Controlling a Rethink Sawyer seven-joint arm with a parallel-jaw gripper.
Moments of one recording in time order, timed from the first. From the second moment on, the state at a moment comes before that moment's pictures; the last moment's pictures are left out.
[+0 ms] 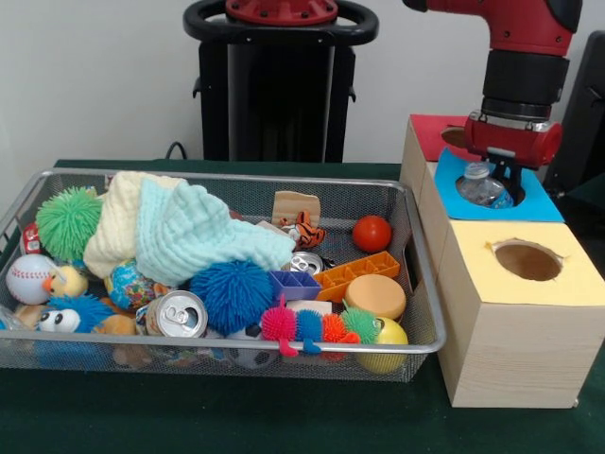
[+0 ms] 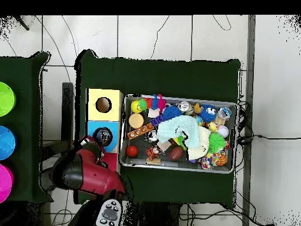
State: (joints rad) arm 0.29 -0.61 -0.09 2.01 0.61 -0.11 2.19
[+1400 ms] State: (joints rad) arm 0.29 -0.63 -0.10 2.02 0.64 -0.05 2.19
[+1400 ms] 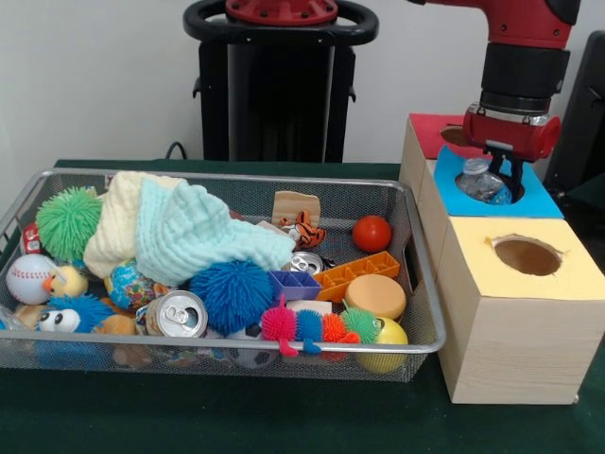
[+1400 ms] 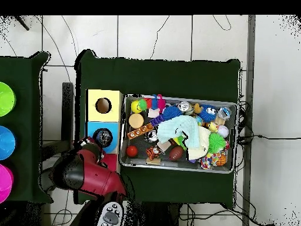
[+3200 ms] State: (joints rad) arm 0.41 -0.74 -0.26 2.02 0.63 0.37 2.19
